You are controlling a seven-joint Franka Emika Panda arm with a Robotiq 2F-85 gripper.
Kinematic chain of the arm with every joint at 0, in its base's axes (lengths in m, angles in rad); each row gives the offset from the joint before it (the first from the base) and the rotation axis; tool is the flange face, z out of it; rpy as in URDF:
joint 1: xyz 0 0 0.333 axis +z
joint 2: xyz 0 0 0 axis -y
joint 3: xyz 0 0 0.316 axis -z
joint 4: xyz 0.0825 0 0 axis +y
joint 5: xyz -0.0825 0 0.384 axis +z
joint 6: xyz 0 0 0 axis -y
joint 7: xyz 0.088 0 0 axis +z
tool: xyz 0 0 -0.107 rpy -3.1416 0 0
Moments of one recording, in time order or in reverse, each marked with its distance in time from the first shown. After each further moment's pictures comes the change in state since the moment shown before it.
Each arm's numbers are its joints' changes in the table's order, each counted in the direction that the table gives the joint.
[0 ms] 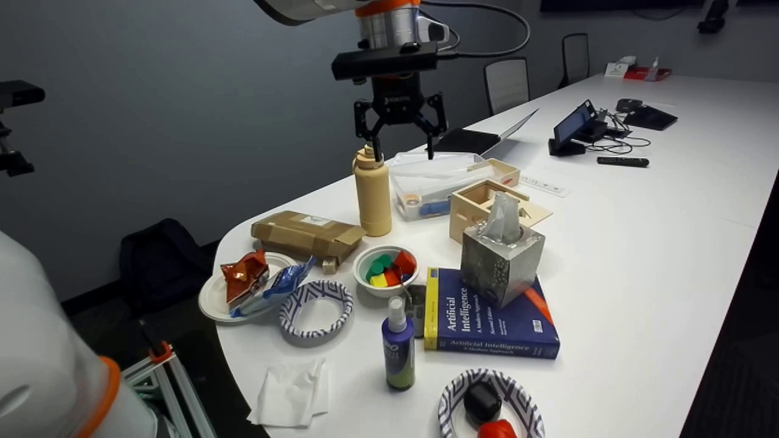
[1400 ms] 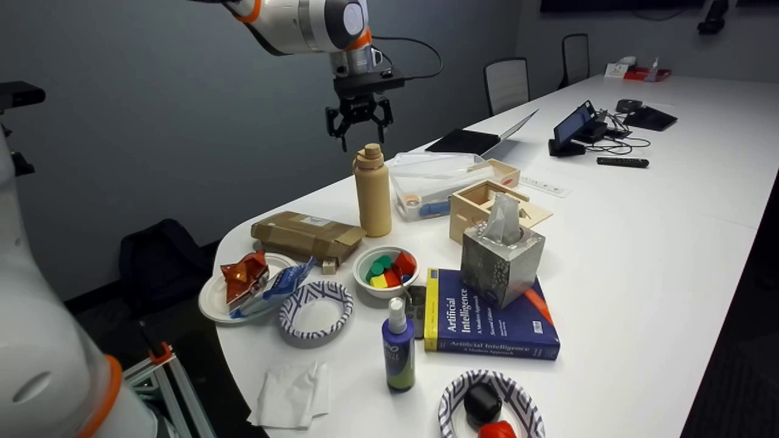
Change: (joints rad) arm 0.070 -0.397 -0.235 -0.336 0.032 0.128 0.297
